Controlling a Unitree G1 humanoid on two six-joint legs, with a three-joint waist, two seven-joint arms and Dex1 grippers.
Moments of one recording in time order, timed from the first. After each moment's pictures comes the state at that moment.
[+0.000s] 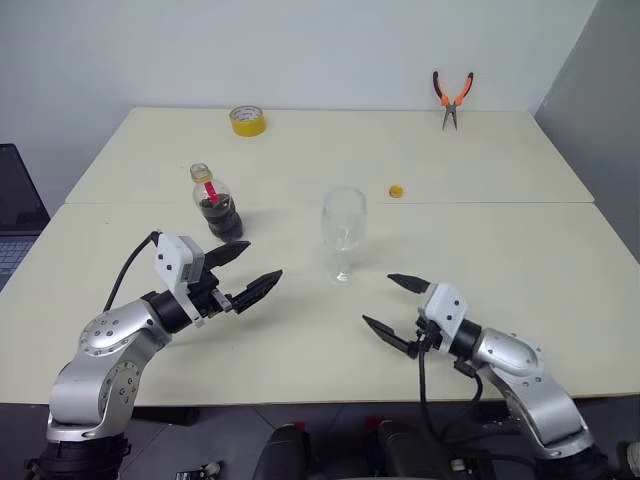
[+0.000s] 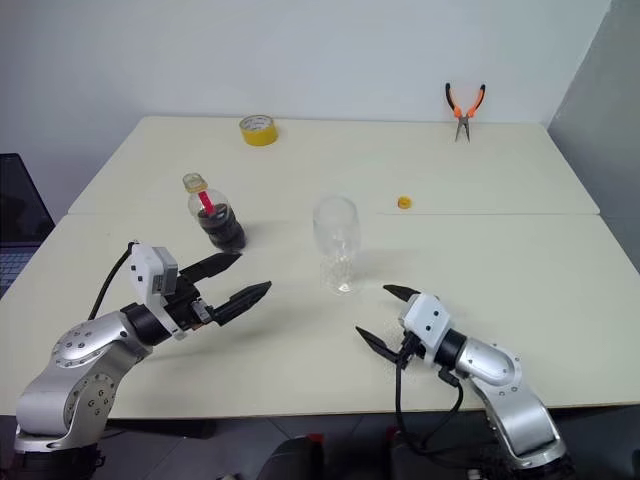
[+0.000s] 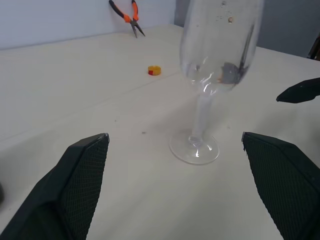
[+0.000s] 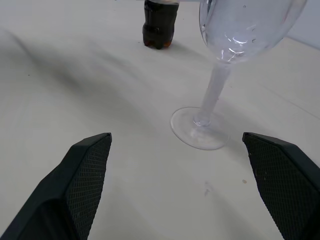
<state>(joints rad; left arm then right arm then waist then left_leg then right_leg) -0.05 0.60 0.24 -0.33 -0.57 0.41 -0.80 0.00 -0.44 0.18 -0.42 0.15 0.19 0.68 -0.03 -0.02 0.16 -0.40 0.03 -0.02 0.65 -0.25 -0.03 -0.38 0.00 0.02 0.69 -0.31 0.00</state>
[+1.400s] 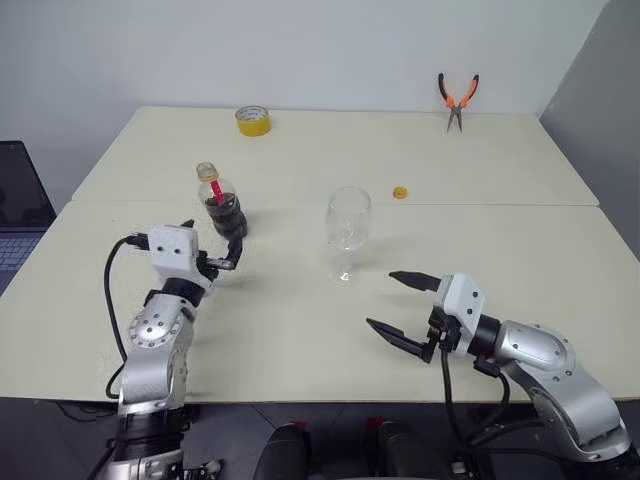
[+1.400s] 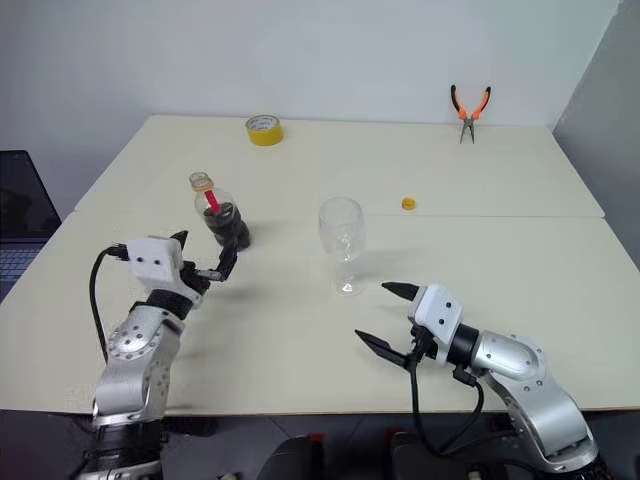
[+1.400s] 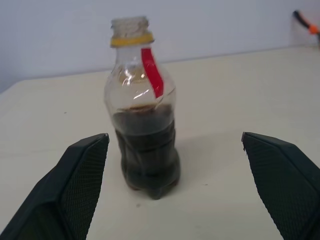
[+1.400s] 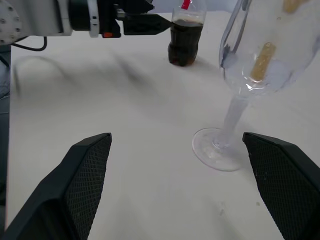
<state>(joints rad) -0.22 0.33 0.24 -0.02 -0.18 0.16 -0.22 -0.03 -0.55 0.13 -0.61 0.33 0.40 0.72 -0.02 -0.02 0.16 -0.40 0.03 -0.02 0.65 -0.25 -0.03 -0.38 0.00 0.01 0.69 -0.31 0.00</state>
